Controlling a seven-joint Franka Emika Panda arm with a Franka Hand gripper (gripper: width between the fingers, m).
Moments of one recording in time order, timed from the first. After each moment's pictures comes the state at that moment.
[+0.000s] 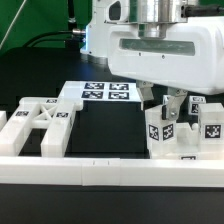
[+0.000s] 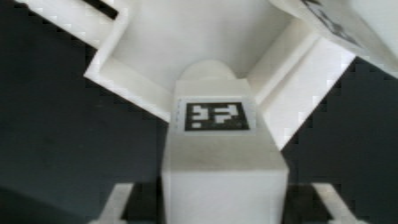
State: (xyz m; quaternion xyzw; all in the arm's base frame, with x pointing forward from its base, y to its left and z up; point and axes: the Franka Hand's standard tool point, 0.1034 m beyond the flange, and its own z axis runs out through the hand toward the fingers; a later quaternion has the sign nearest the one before) arm 0.636 0.040 0.083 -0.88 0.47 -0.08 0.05
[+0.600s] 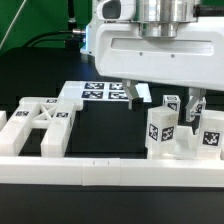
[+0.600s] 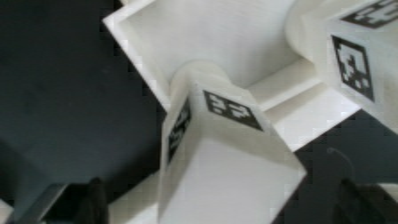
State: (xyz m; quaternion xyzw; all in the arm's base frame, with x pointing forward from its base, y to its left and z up) arm 0.638 0.041 0.087 -0.96 0.28 -0.08 0.03
